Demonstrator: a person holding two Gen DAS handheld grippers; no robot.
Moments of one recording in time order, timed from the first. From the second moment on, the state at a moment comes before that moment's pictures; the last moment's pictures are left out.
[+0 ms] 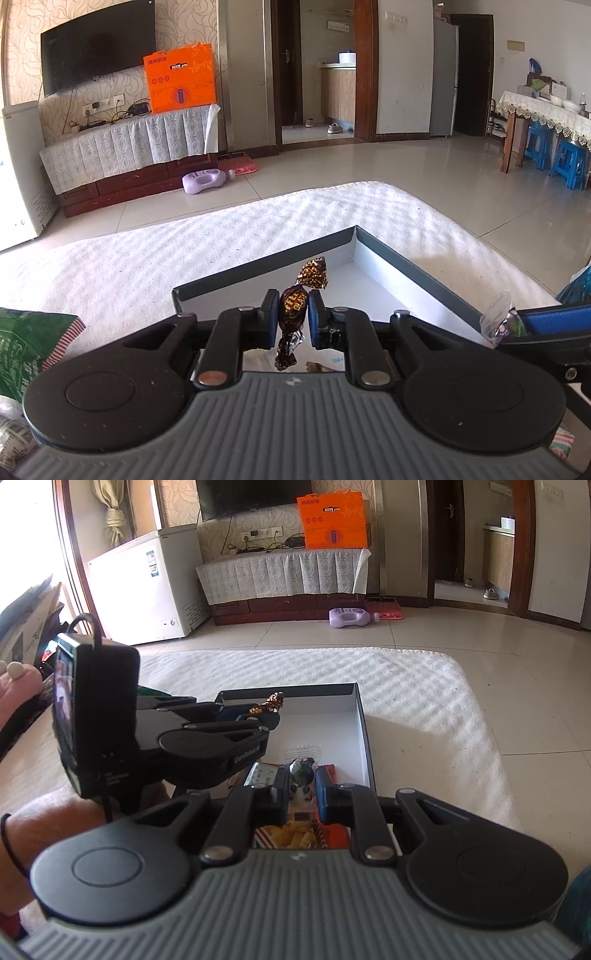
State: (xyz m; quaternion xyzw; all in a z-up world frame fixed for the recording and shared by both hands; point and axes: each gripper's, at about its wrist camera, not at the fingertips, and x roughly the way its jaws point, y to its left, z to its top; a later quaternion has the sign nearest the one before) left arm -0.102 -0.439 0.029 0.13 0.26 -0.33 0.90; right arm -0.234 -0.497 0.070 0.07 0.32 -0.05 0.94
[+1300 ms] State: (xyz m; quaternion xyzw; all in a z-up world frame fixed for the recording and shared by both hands) left arm -0.236 -0.355 0.055 0.15 0.23 -0.33 0.90; right arm -0.227 -0.476 0.063 0.08 0.32 -0.01 0.94
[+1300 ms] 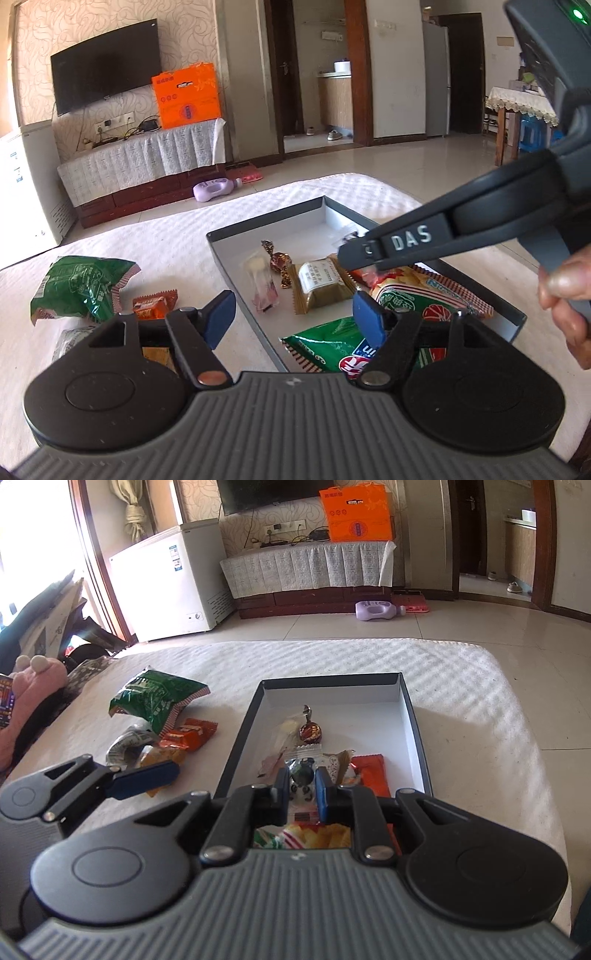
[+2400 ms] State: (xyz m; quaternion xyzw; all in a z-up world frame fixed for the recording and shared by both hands) left arm -0.236 -0.354 0.046 0.17 0.21 -0.34 0.90; right arm -0.143 -0.479 0.048 0.08 0.34 -0.03 0.94
